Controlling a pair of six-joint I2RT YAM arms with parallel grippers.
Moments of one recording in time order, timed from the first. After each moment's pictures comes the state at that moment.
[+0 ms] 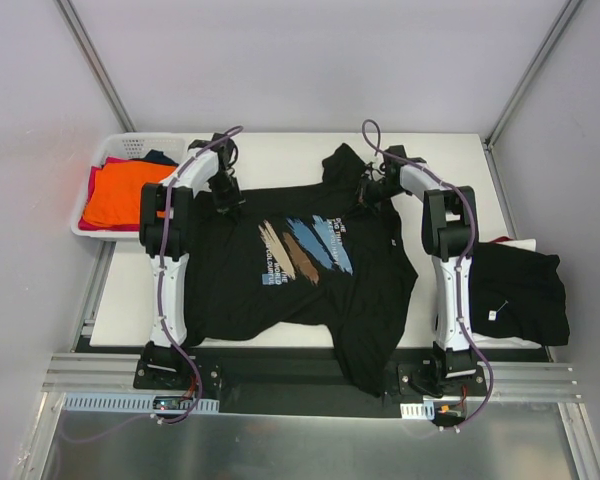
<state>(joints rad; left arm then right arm) -0.15 2.33 1.93 -1.10 0.18 -0.46 0.18 2.44 1.90 -0.77 -0.78 0.46</state>
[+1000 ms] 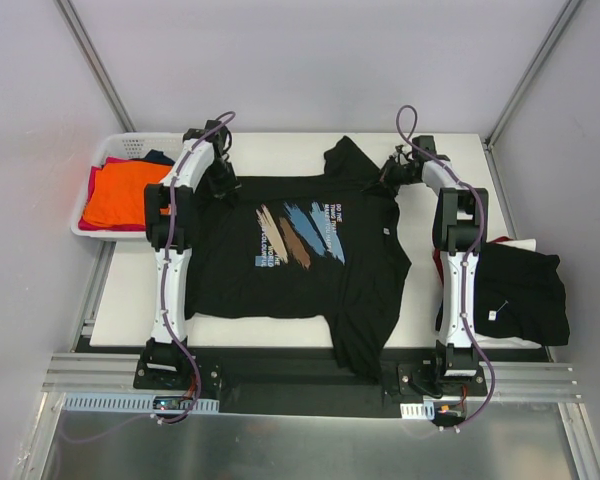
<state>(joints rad) -0.10 2.51 2.26 -1.18 0.17 -0.46 0.03 2.57 2.09 -0.58 -0.83 0.61</state>
